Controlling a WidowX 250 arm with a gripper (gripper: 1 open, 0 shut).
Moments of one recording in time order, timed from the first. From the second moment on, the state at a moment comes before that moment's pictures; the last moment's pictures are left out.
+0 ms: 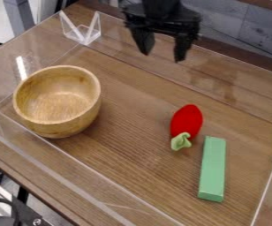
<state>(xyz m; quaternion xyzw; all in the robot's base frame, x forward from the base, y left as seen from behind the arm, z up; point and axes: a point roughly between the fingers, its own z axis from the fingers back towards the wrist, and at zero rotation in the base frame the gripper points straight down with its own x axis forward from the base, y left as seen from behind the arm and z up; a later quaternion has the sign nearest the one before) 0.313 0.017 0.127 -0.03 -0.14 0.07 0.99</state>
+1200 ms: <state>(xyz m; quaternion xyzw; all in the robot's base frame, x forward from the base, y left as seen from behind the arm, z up) 0.330 0.079 0.129 0.04 -0.13 0.17 0.98</state>
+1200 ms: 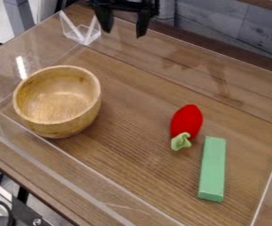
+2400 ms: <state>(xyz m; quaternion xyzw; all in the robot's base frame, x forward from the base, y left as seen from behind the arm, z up) 0.352 0.106 0.122 0.05 -0.12 0.16 0.98</state>
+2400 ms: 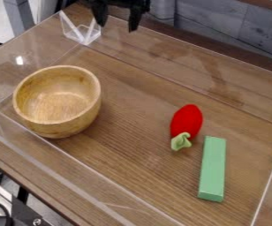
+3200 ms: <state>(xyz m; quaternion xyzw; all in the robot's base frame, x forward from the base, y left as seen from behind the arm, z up) 0.351 0.110 0.121 0.07 -0.10 0.22 0.97</state>
